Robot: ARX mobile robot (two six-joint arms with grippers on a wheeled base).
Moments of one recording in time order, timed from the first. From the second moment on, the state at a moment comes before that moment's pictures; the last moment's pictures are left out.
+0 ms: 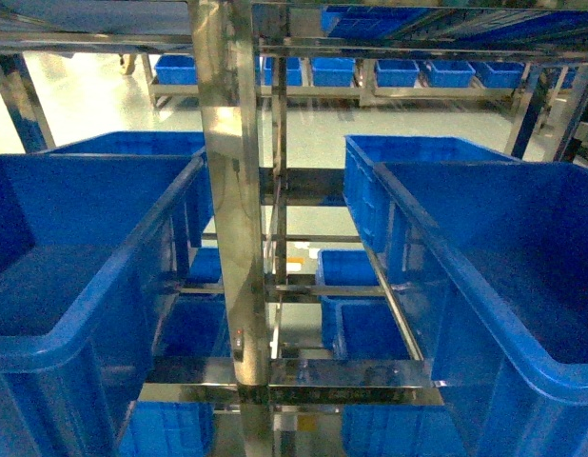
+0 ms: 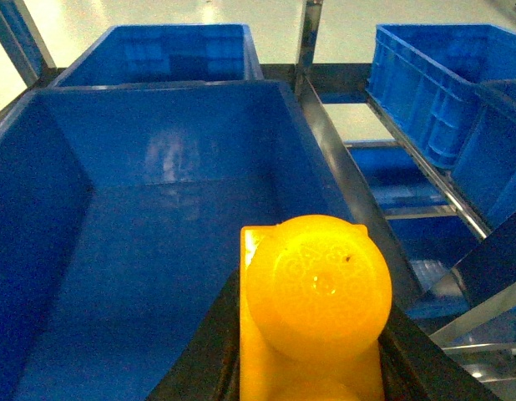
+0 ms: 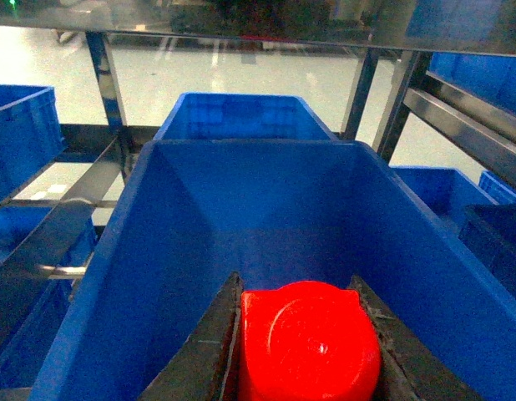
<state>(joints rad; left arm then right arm) 0.06 1.15 0.58 0.17 0.10 0.02 0.04 1.20 0.44 0.57 0.09 -0.03</state>
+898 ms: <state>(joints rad) 0.06 1.15 0.58 0.17 0.10 0.02 -0.01 1.48 0.56 0.43 -0.03 0.14</state>
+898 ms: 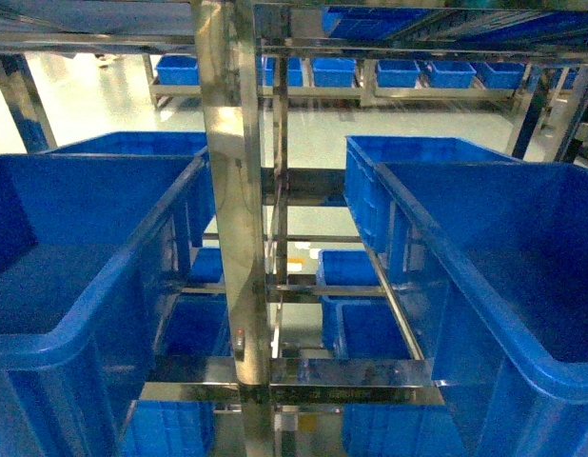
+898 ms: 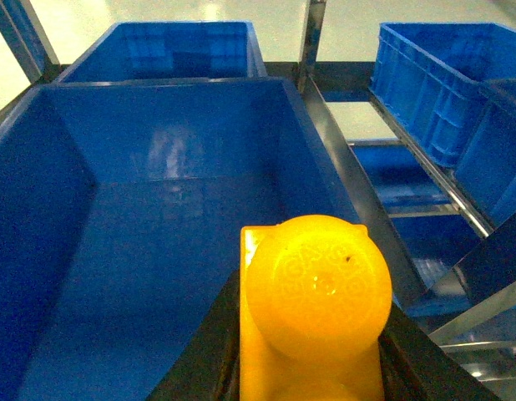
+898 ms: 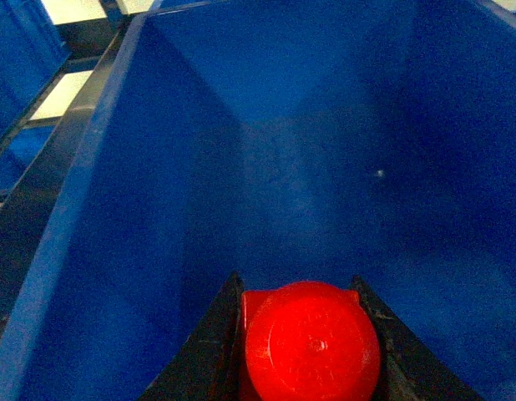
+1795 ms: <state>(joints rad) 0.06 1.15 0.58 0.17 0.10 0.02 0.09 2.01 0.96 0.43 0.21 0.00</state>
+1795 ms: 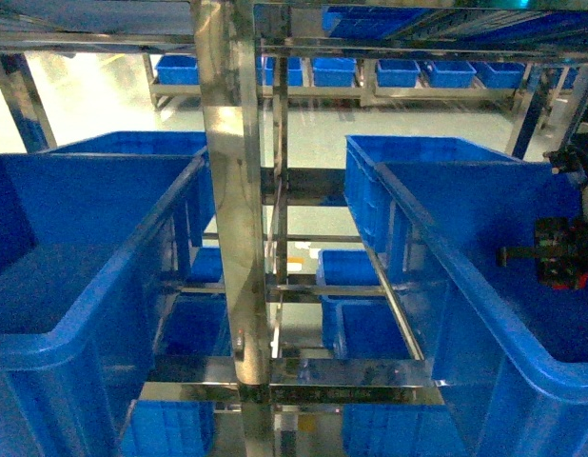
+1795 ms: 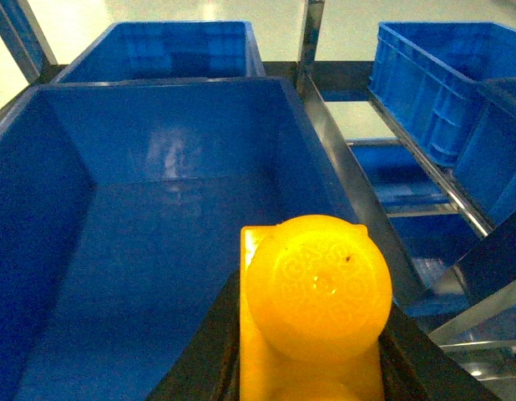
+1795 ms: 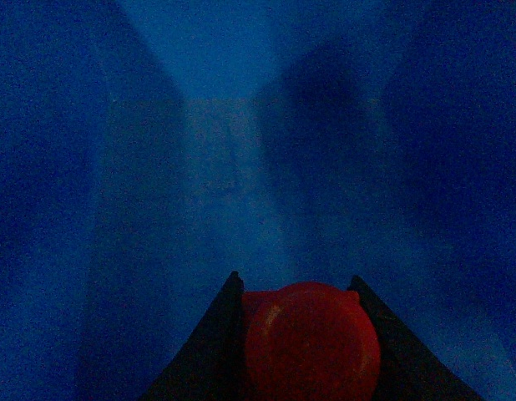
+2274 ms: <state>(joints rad) 0.06 1.15 0.58 0.17 0.10 0.02 0.11 2.04 0.97 0.53 0.24 0.01</state>
